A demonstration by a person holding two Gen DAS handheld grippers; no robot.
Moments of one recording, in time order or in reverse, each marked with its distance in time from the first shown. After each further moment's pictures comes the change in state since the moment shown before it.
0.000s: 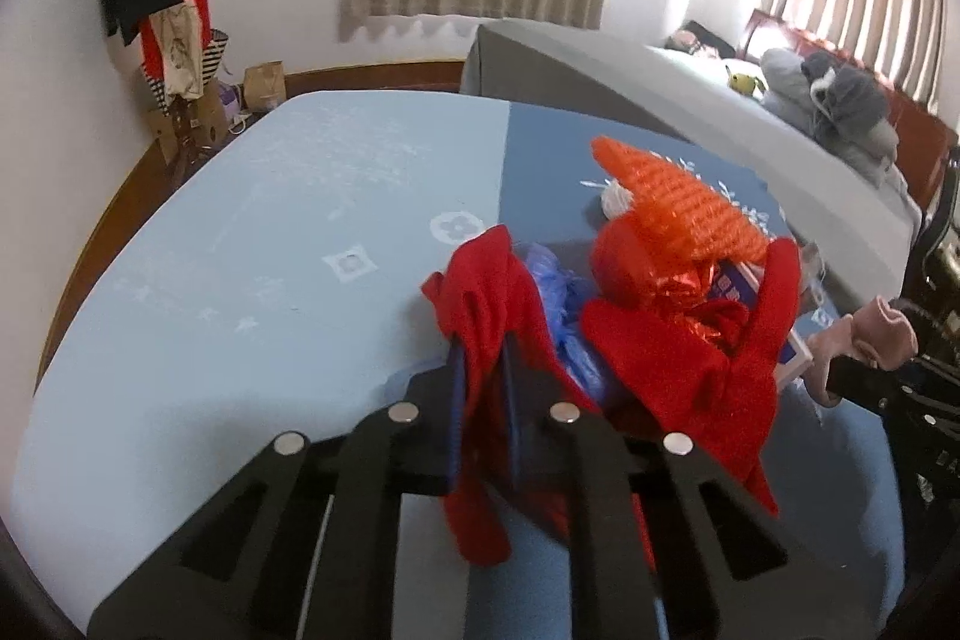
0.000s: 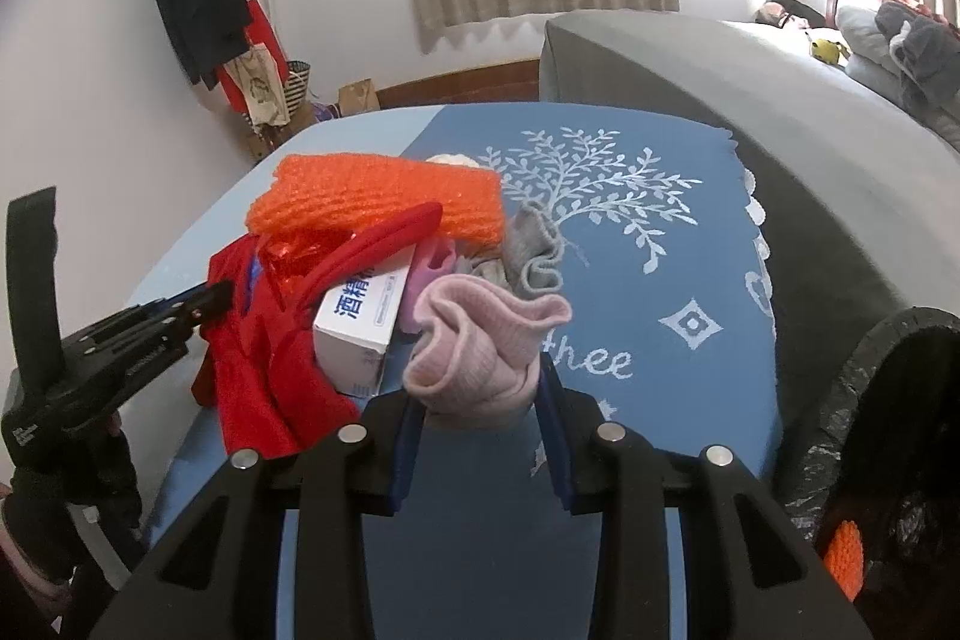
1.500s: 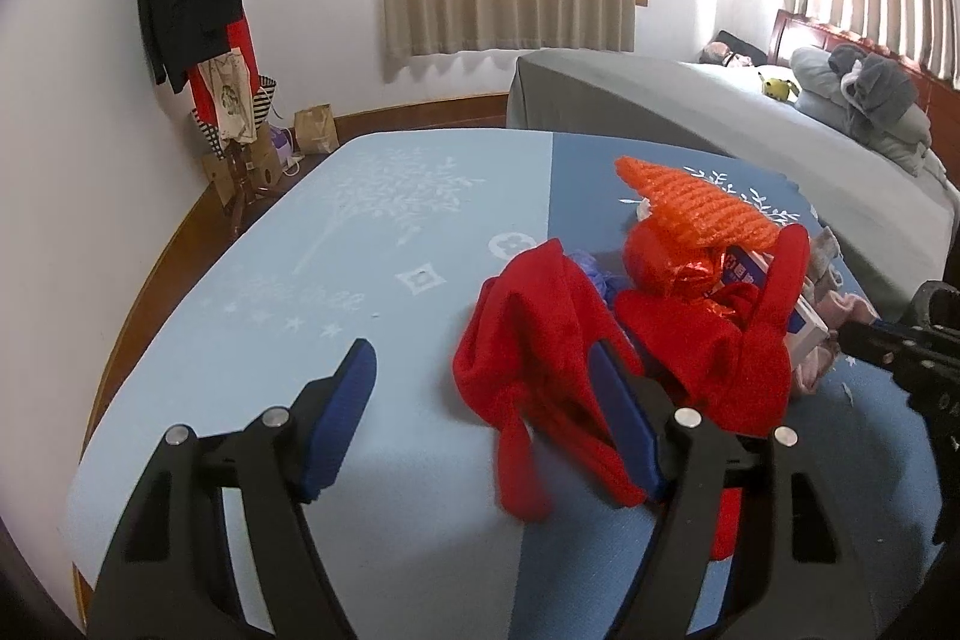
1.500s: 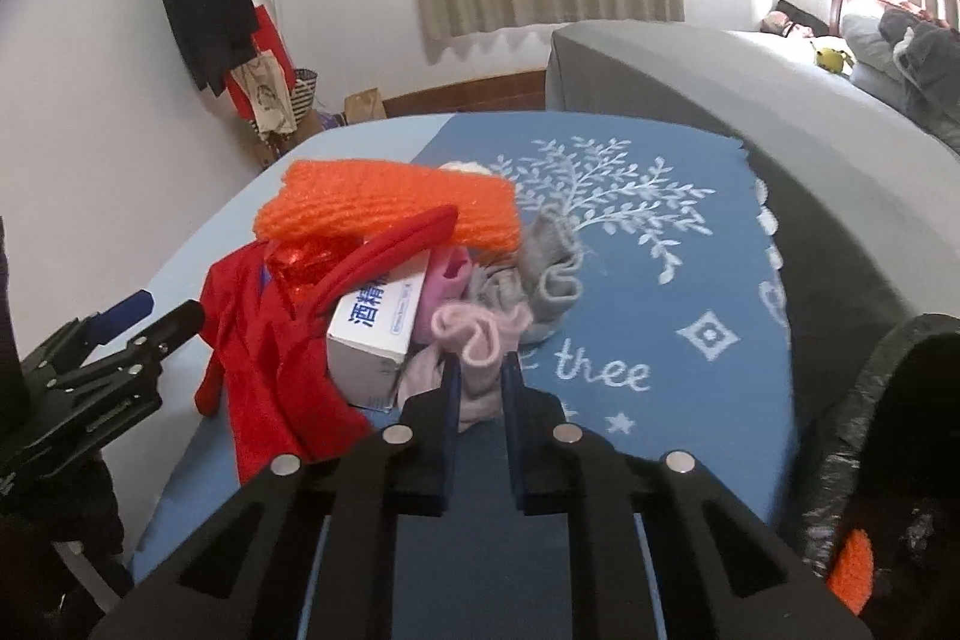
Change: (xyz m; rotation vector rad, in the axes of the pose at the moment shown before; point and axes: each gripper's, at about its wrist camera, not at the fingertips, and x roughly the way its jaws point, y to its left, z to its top) left arm -0.033 -0.006 -0.015 0.064 -0.082 0.152; right arm 0.004 0.008 -0.001 -0.011 -0.028 0.006
